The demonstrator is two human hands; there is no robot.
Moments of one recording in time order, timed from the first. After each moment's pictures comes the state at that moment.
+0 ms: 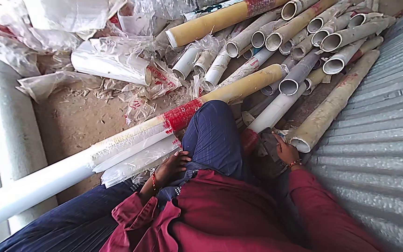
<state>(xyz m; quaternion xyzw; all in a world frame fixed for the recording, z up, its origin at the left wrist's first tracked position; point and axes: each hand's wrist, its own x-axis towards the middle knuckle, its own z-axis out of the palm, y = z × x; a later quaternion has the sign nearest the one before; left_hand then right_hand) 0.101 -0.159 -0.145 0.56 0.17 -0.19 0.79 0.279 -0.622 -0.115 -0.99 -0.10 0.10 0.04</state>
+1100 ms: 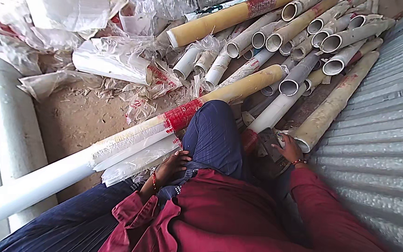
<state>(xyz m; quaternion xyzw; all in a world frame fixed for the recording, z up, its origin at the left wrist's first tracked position) 0.102 -0.158 -0.145 0.54 0.18 -0.19 0.80 0.301 -0.641 -0.114 -0.98 -0.06 0.15 0.08</state>
